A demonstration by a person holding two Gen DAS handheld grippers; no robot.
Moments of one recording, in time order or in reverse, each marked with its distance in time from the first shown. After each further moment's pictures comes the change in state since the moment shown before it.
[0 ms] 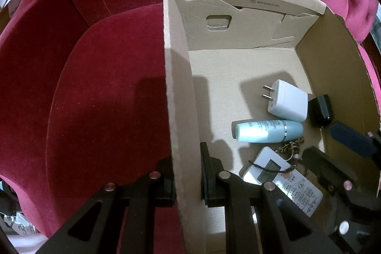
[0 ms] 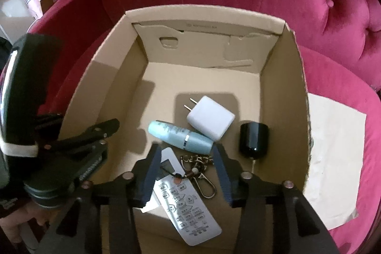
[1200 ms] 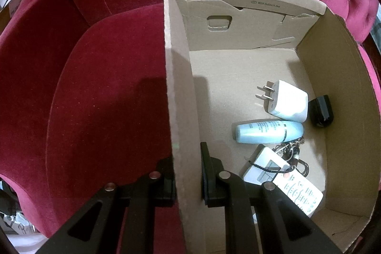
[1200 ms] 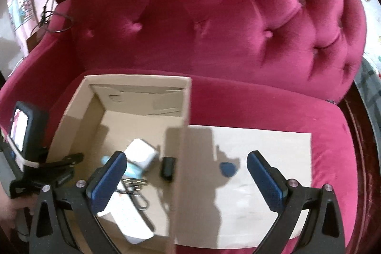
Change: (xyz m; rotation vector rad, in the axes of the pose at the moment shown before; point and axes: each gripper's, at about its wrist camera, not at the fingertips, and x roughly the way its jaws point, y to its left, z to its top) left arm -0.001 0.002 -0.001 0.001 -0.002 0.001; right arm -0.083 -0.082 0.011 0.063 -0.204 -0.163
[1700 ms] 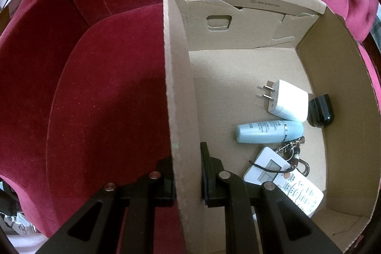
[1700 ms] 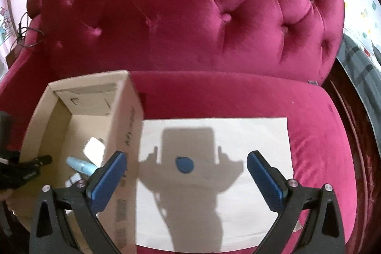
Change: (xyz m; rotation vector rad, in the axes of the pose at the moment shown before) left arm 0.000 -0.002 0.000 0.002 0.001 0.002; right arm 0.017 -0.074 -0.024 0.101 0.004 -0.056
